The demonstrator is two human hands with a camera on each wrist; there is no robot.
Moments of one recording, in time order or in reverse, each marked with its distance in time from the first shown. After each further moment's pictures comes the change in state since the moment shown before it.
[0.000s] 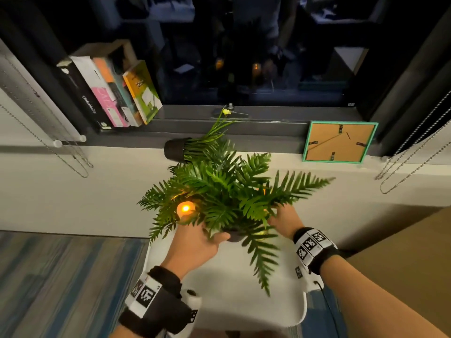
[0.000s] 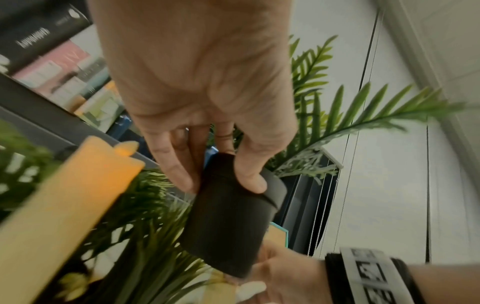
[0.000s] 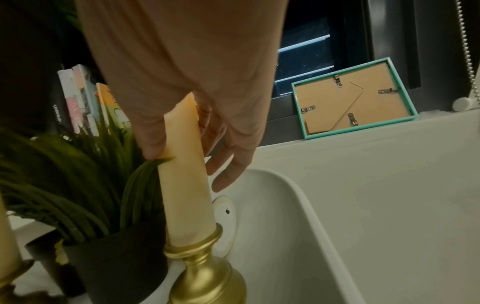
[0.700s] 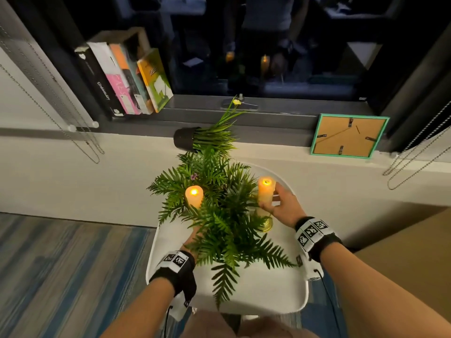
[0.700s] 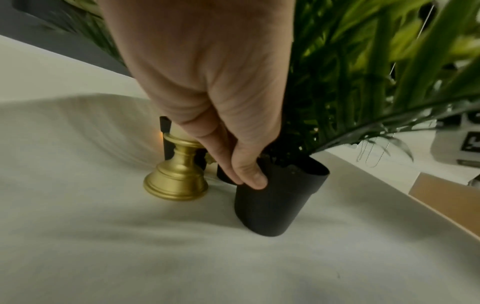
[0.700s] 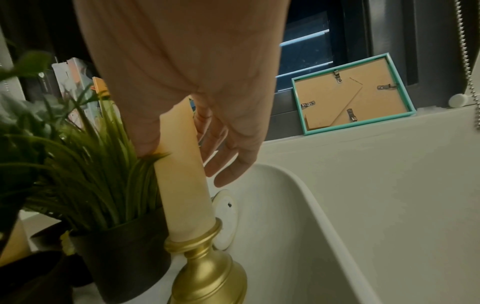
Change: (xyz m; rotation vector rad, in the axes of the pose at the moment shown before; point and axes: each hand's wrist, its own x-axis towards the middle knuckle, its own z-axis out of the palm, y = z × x) left_hand -0.029 -0.111 0.031 0.384 -0.556 -0.373; right_hand 0.018 0.017 0.013 0.066 0.101 -0.193
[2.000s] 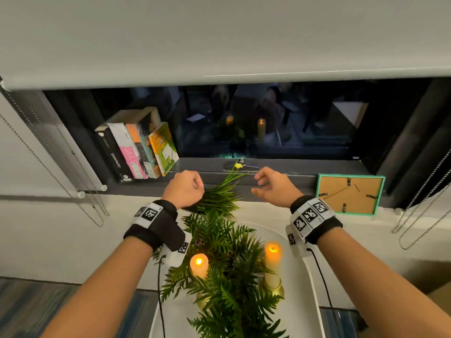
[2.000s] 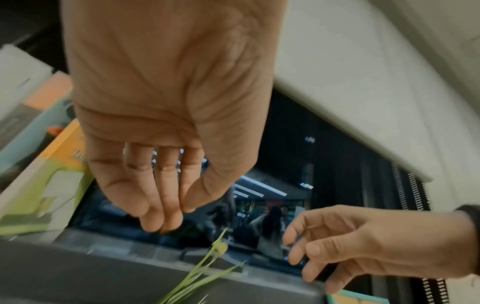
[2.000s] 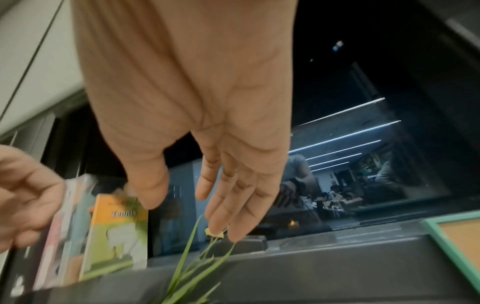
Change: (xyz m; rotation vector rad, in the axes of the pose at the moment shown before) left_hand 0.021 0.096 -0.287 -0.177 0.683 0.267; right_hand 0.105 -0.150 -0.096 -0.122 0.023 -0.164
